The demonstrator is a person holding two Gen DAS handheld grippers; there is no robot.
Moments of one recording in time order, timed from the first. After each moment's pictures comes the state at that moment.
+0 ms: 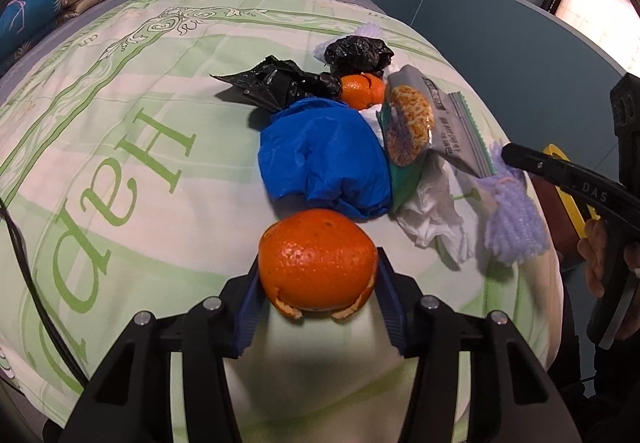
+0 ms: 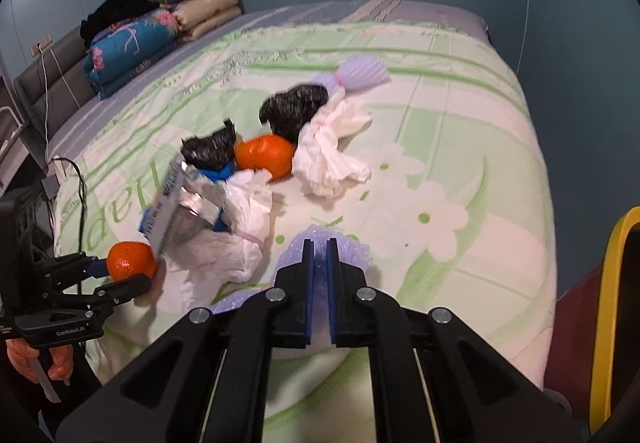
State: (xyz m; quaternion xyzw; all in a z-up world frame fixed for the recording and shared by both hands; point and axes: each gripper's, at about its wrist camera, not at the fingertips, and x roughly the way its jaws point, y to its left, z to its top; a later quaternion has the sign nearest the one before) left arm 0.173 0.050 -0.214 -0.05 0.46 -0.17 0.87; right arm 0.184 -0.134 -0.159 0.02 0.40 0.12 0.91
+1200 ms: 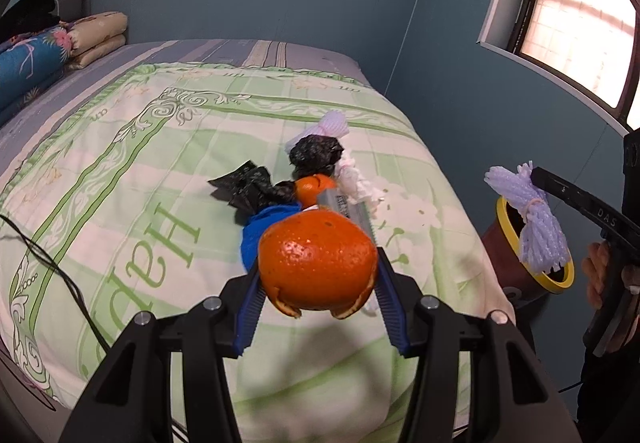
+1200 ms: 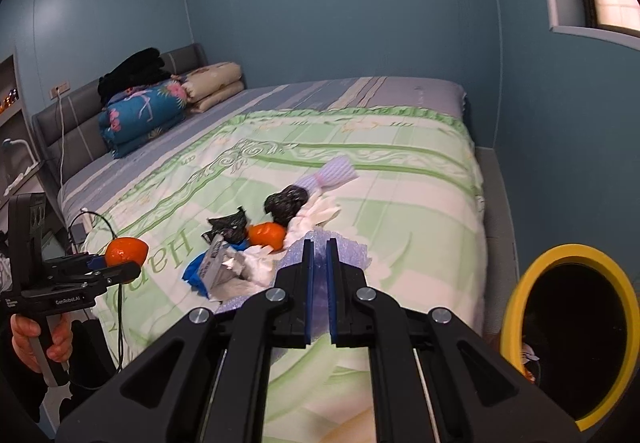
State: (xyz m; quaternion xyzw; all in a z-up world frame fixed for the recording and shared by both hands) left arm 0.134 0.039 -0.113 -0.05 0.36 -0.18 0.91; right arm 0.102 -0.197 -0.059 0.04 0.28 0.11 0.95
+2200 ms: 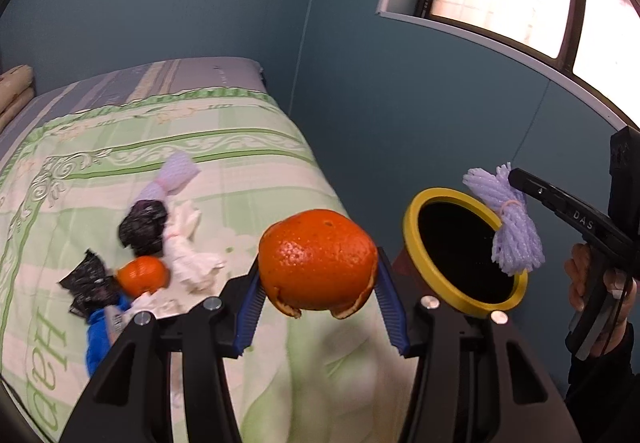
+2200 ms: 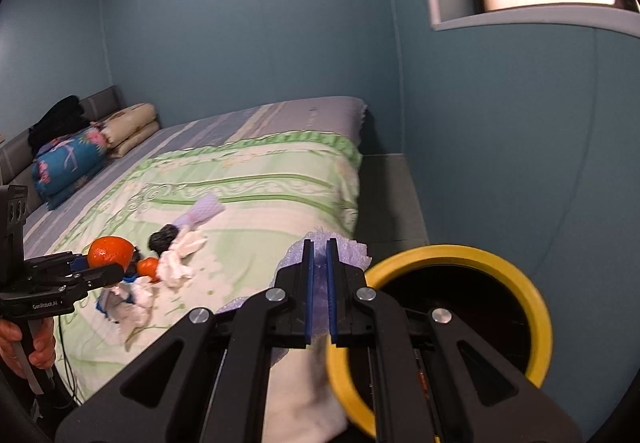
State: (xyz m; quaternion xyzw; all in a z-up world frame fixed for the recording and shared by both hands) left arm 0.180 -0.151 -0.078 0.02 0.35 -0.31 0.88; right arm 0.067 -0.355 -0.043 0.08 0.25 -0.05 0.96
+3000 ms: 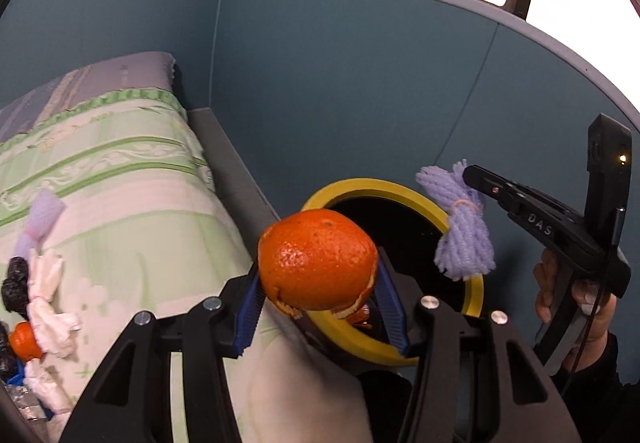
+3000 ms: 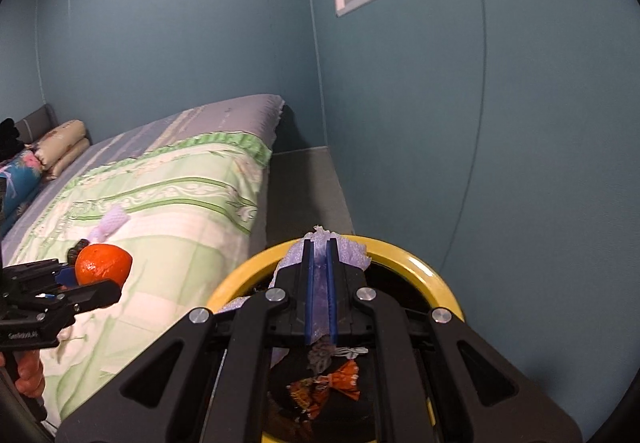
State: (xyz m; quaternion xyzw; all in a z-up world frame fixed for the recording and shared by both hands) left arm 0.194 -0.305 -0.101 0.05 0.37 -0.43 0.83; right arm 0.056 -0.444 -0.076 0.09 0.26 -0.18 0.95
